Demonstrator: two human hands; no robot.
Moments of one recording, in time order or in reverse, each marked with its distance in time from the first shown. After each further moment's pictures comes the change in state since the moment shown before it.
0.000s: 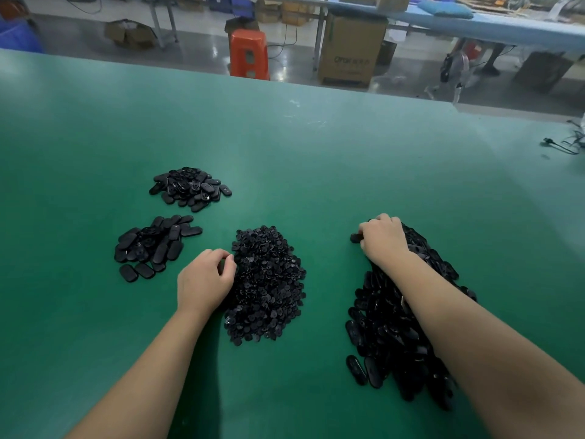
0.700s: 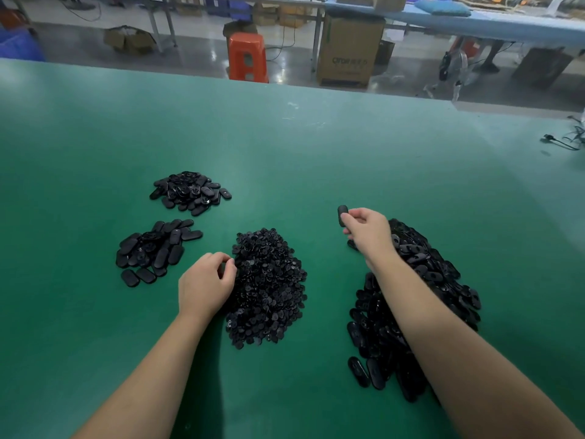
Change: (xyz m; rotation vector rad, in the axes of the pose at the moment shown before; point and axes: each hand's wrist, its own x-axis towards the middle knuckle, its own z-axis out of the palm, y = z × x) left_hand 0.001 -0.001 0.001 -0.004 -0.016 -0.014; right_hand -0.016 -0.038 -0.034 1.553 0.136 0.384
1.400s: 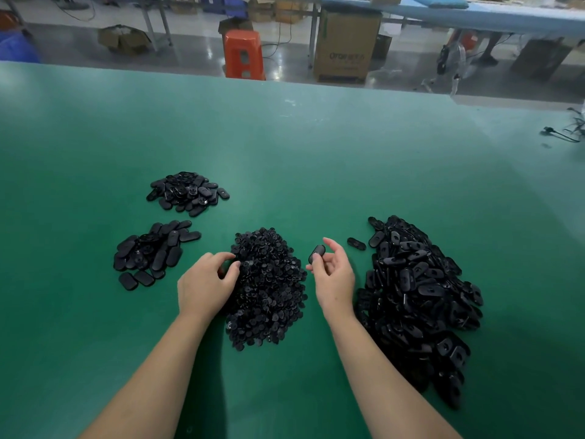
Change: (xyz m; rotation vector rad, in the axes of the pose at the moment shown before) left_hand 0.002 -0.002 0.003 0.033 -0.021 0.028; right_hand -0.082 0.060 0.068 0.177 0.088 -0.094
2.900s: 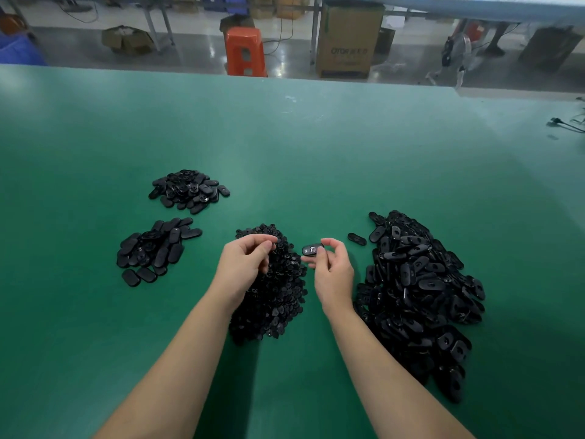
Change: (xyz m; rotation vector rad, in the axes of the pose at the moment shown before) left_hand 0.003 0.080 -0.017 -1.043 -0.302 -0.254; right_hand 0.001 0.001 0.002 0.015 0.002 -0.024
